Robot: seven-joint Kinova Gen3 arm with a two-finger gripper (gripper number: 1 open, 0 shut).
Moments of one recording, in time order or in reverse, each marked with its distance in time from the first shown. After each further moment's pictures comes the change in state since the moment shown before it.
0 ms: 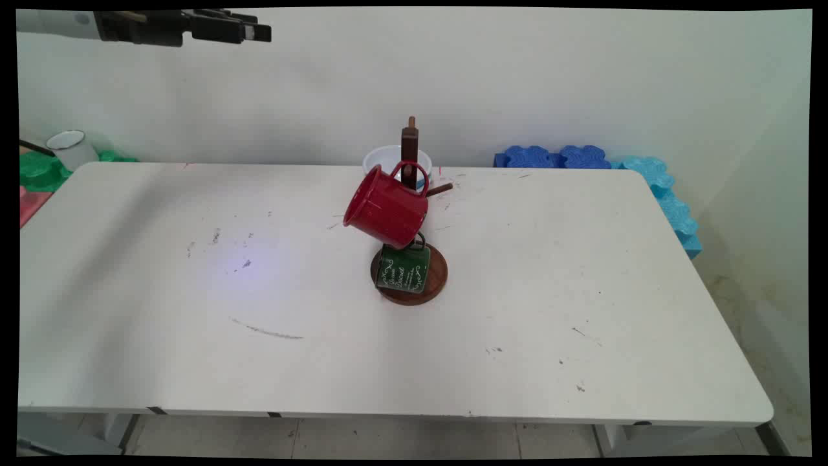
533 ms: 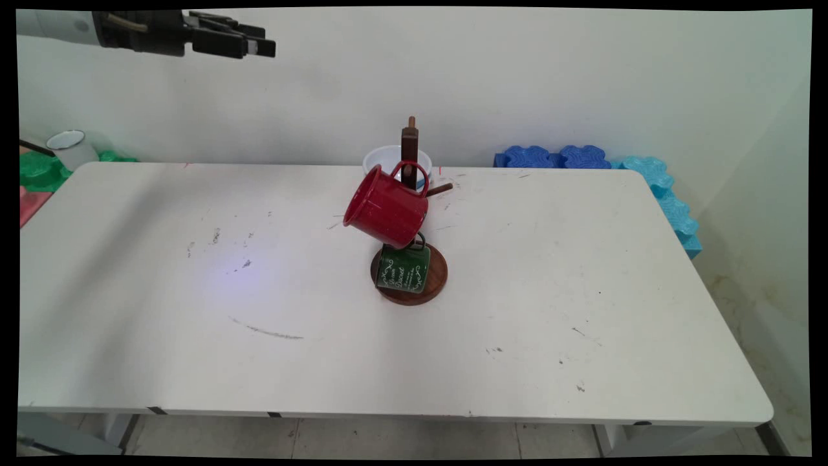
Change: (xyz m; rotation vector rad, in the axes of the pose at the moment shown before) arm -0.002 0.014 0.002 -0.071 -0.043 0.036
